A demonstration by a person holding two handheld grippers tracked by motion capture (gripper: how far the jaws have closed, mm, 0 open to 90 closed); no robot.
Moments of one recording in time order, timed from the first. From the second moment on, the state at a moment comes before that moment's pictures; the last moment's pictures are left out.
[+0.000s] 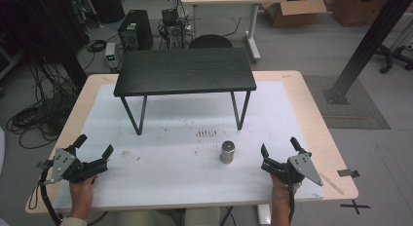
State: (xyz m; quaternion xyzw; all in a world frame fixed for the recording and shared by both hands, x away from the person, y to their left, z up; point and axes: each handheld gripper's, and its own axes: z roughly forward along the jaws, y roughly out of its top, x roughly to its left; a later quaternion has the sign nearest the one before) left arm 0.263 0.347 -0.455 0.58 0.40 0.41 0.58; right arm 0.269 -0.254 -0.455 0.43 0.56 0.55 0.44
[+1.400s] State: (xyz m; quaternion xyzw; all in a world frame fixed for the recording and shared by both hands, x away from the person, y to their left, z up) left arm 0.263 0.347 -0.455 0.58 0.40 0.41 0.58; right arm 0.270 -0.253 -0.444 0.43 0.56 0.56 0.44
